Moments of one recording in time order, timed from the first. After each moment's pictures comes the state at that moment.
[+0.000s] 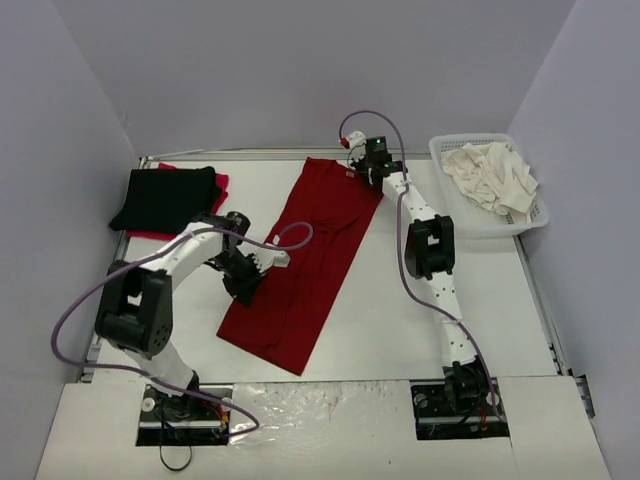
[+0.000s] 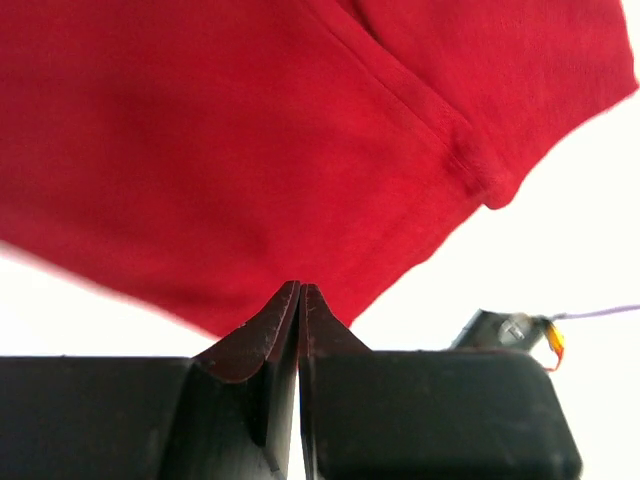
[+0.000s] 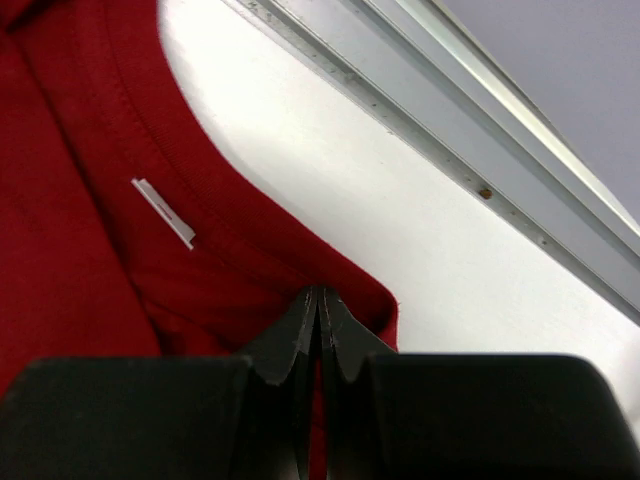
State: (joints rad) left arm -0.34 1.69 1.13 -1.09 0.47 0.76; right arm 0.26 2.79 2.58 -0.48 0.02 -0.46
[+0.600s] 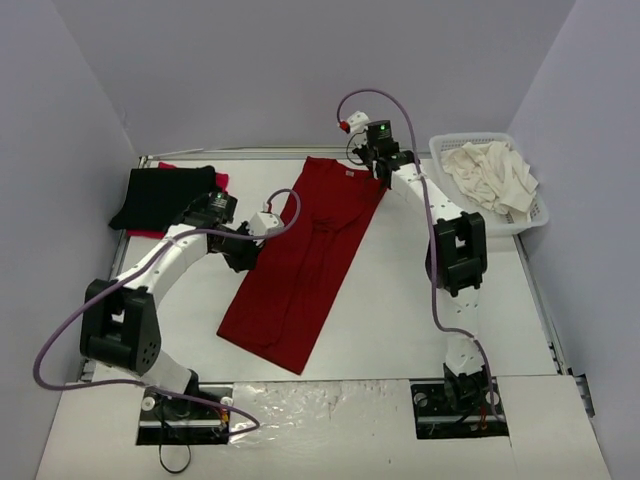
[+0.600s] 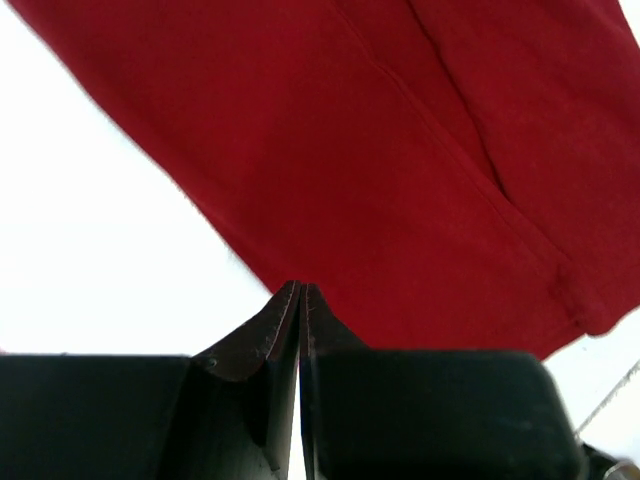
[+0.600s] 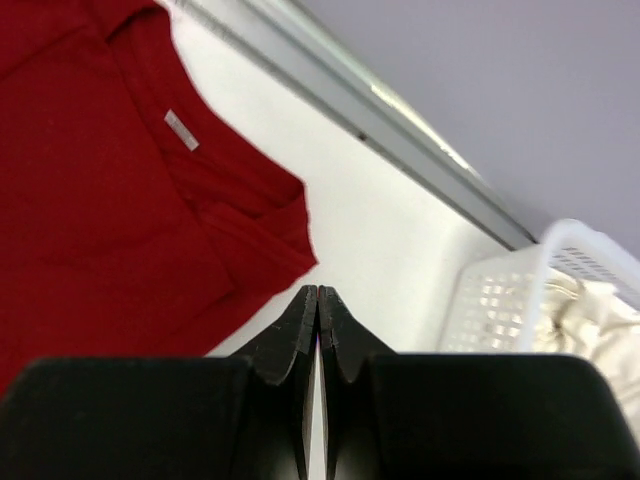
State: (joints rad) left arm -0.28 1.50 1.14 -0.77 0.45 0.65; right arm 0.33 2.27 2.00 -0.35 0.22 -0.48
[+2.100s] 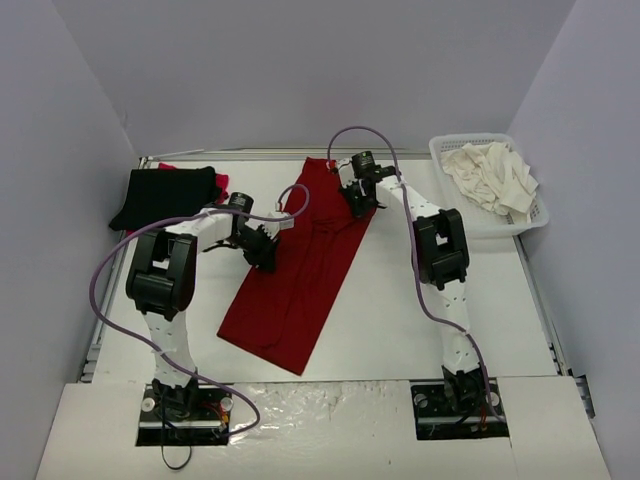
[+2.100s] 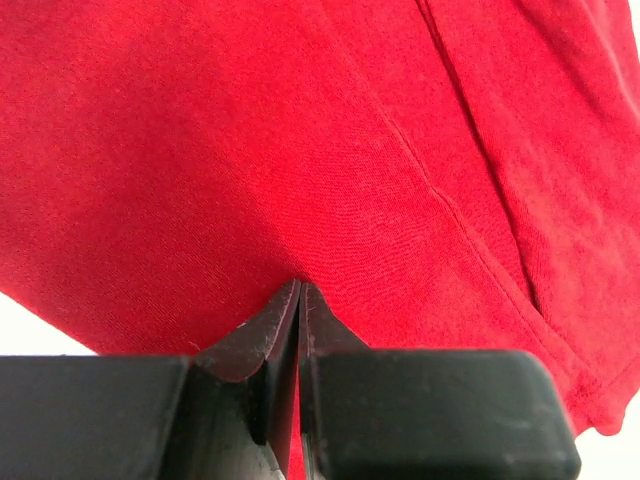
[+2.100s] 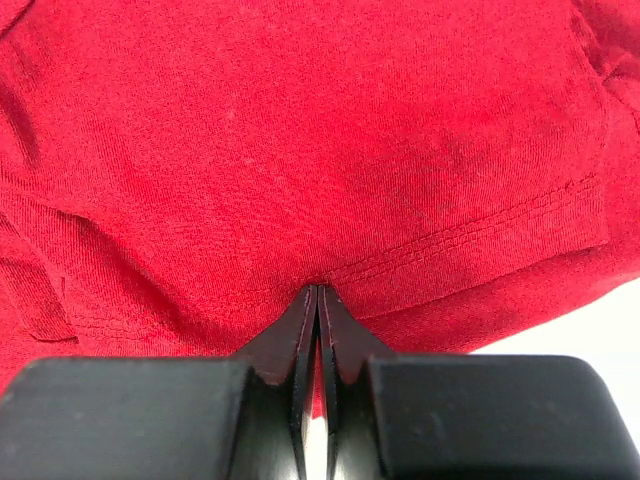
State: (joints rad) left arm -0.26 1.96 1.32 -0.66 0.67 0.57; right arm 0.36 2.40 2.00 -0.64 -0.11 -0.28
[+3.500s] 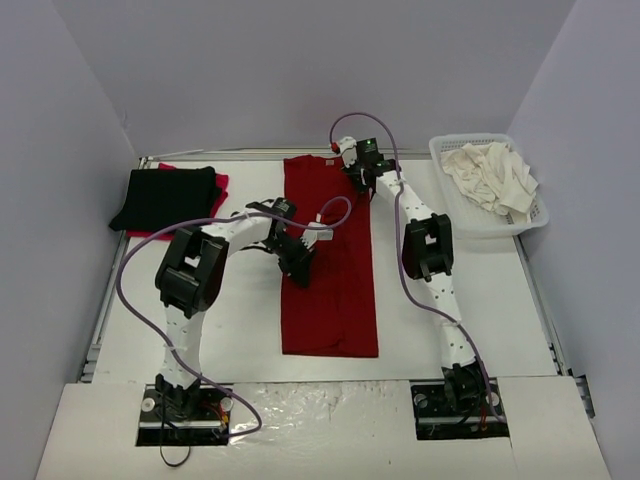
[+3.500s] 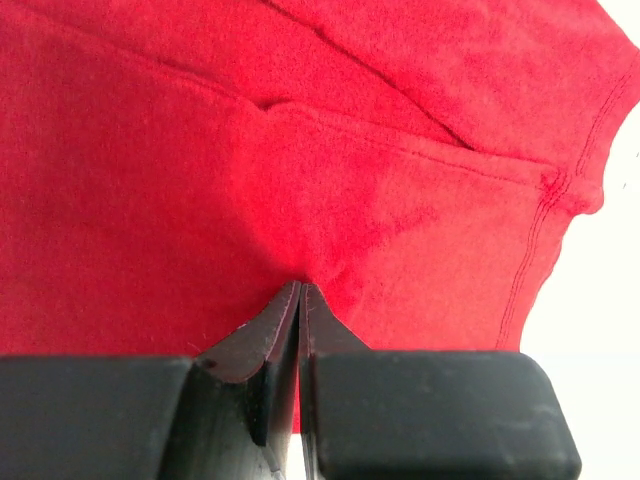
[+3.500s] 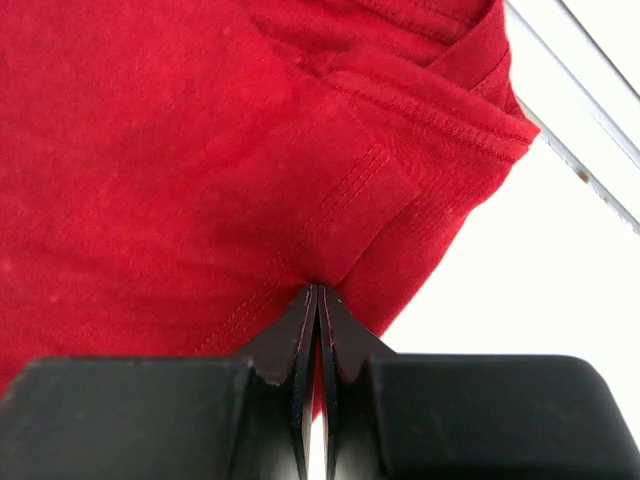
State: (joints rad) left arm -0.48 2.08 1.48 -0.79 0.78 0.50; right arm 0.30 2.72 2.49 -0.56 -0.01 -0.42
